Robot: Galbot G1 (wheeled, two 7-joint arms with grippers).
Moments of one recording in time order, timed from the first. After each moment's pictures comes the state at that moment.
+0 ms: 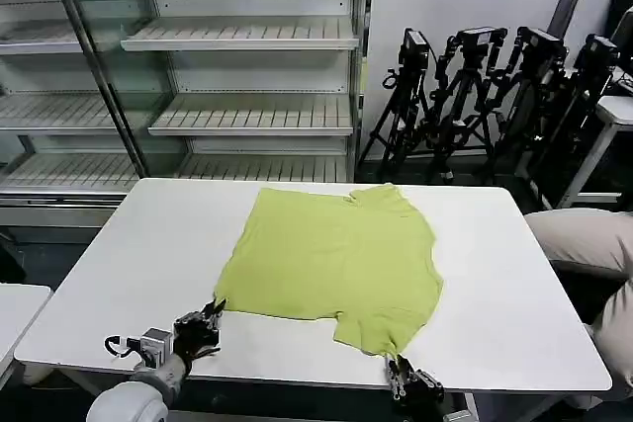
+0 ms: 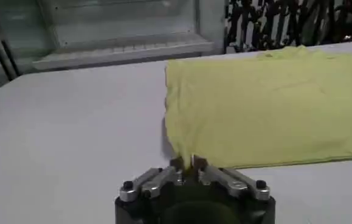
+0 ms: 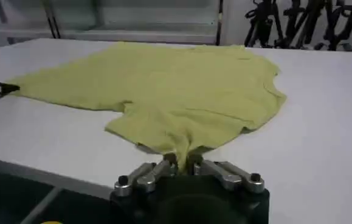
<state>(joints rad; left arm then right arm) 1.41 -1.12 -0.49 -2.02 -0.36 0.57 -0.02 -1.71 1.16 0.30 2.27 0.26 -0.42 0.19</state>
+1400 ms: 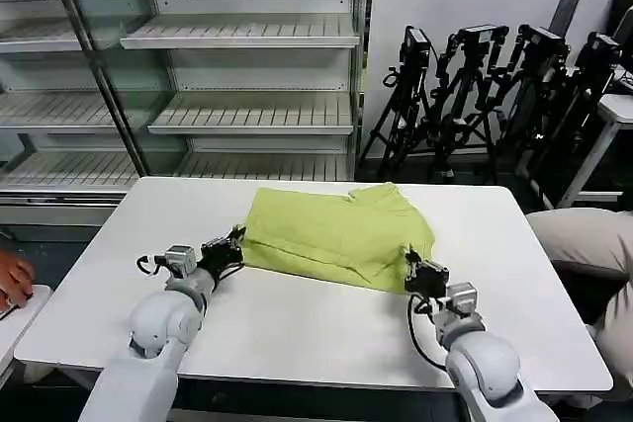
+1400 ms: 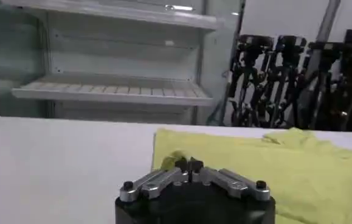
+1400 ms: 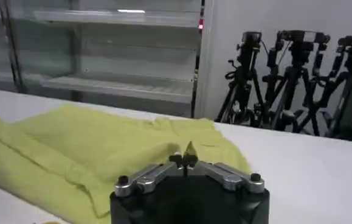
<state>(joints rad) 0.96 -1.22 -0.39 -1.79 -0.49 0.57 -0.06 -1.09 1.18 0.32 1.90 0.33 -0.45 0.09</state>
